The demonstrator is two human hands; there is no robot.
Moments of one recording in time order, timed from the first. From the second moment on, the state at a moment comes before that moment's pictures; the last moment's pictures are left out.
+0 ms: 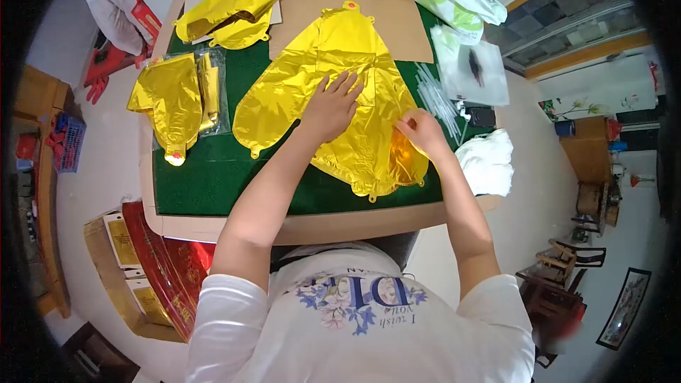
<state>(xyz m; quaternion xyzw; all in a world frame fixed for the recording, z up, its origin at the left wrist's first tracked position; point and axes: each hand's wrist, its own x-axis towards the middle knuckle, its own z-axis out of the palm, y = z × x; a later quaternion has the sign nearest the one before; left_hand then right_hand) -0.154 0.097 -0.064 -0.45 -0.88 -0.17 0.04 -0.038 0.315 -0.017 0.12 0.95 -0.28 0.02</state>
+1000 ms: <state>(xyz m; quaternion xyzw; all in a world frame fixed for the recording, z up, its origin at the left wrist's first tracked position) -0.162 0.102 -0.080 -0.45 -0.87 -0.20 0.08 0.021 0.243 -0.025 -0.04 0.96 -0.22 -0.15</state>
